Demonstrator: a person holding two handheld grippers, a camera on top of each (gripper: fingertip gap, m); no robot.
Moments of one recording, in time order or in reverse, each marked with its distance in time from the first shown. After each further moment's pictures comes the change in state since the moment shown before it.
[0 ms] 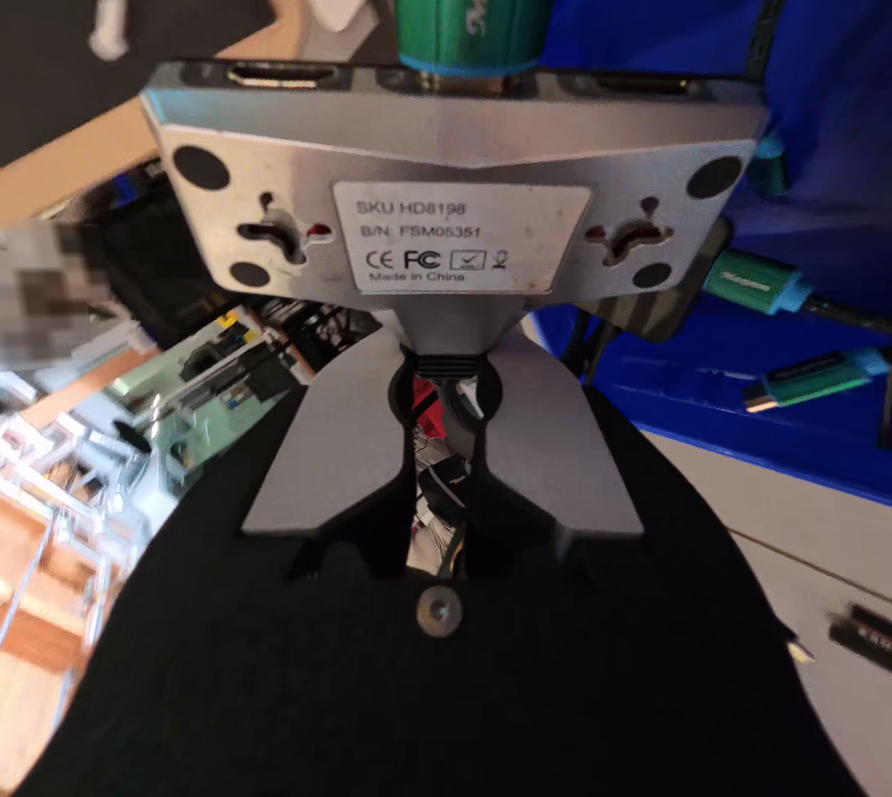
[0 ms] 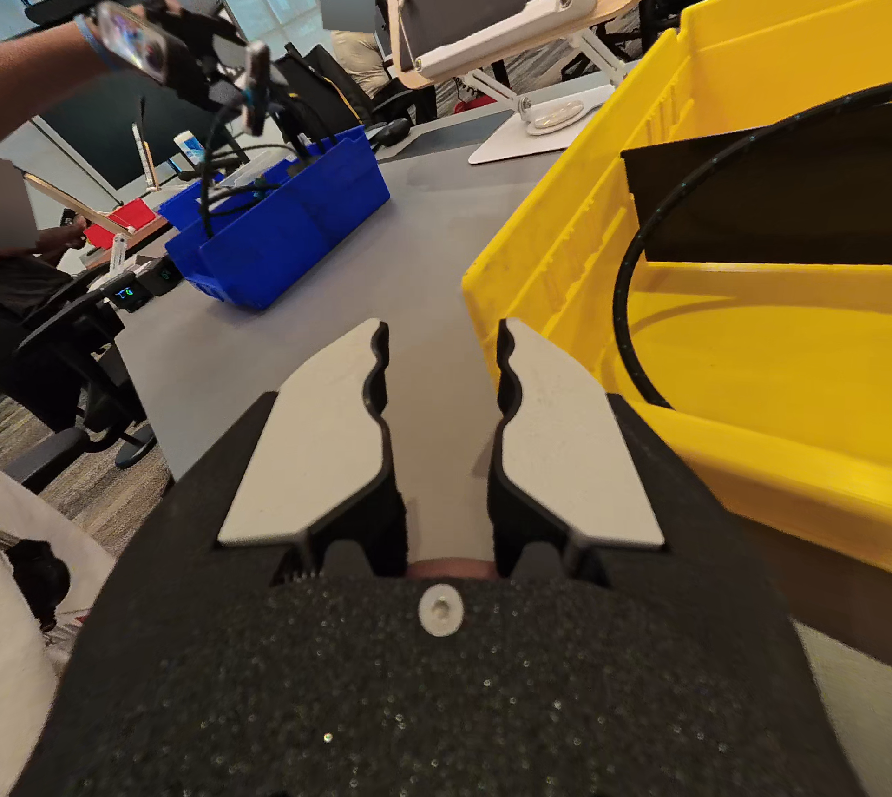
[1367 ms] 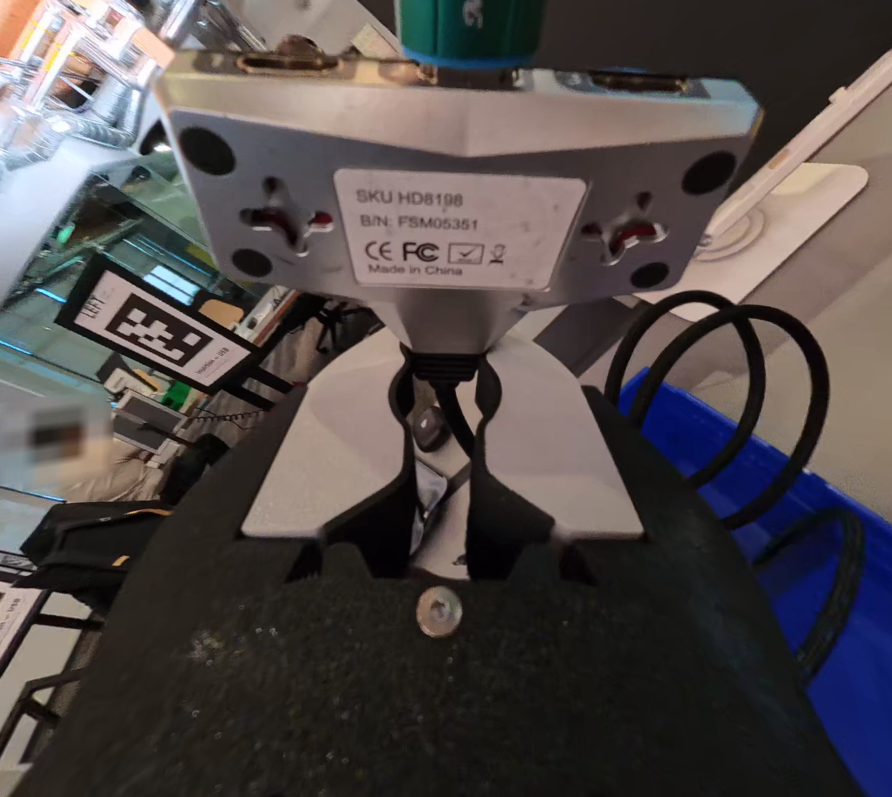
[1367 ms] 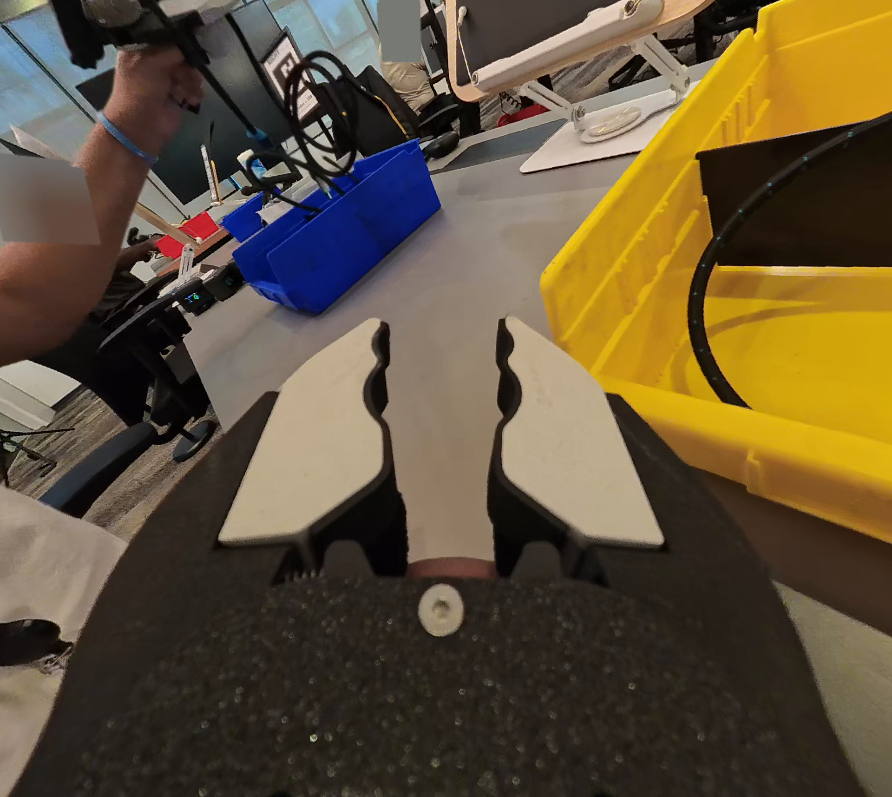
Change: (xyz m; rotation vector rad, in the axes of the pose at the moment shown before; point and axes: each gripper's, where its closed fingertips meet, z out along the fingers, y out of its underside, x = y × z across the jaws) left arm -0.079 0.019 -0.138 0.308 -0.541 -1.095; right arm -0.030 -0.002 -0.006 0.027 -0.095 0.031
